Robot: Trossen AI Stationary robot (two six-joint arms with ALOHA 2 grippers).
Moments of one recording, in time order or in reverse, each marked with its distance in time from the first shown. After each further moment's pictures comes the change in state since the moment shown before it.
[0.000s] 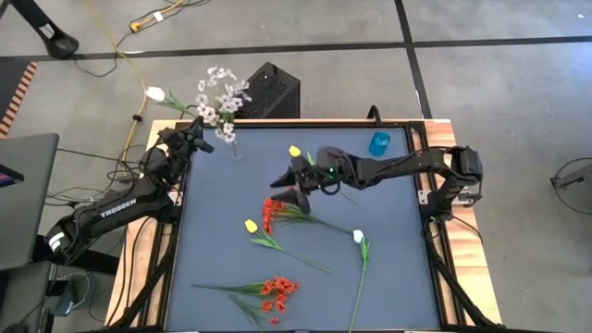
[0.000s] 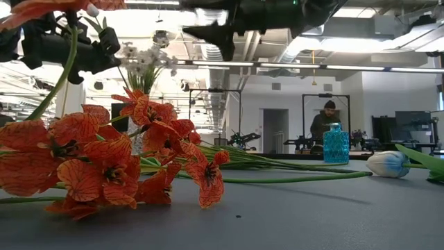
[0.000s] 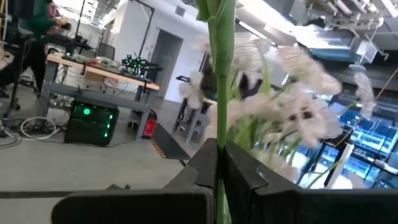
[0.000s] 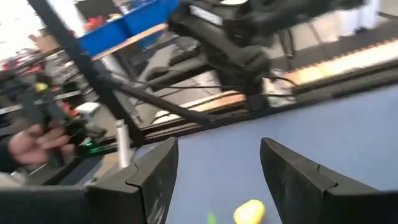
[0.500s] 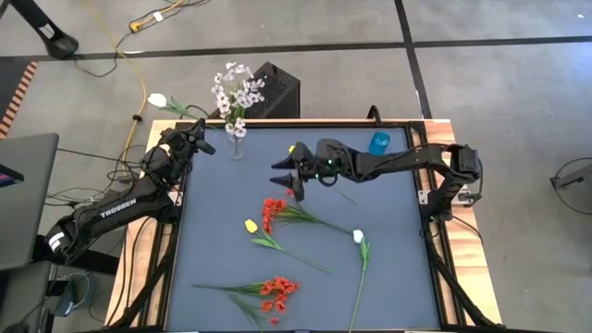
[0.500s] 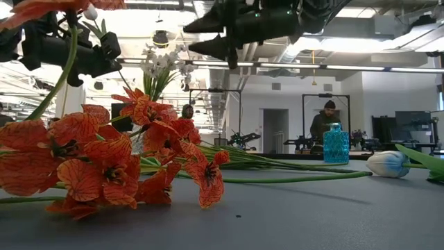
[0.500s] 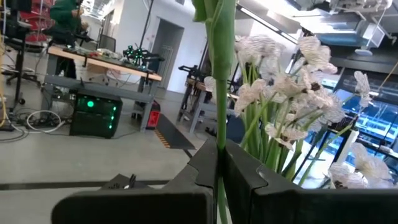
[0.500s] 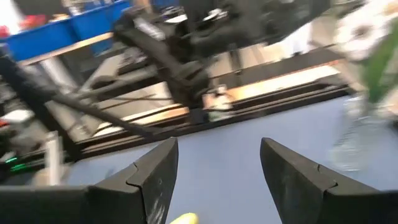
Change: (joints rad) left arm 0.000 0.000 0.000 -0.049 0.003 0.008; right arm -0.078 0.016 0.000 0.009 0.143 -0.116
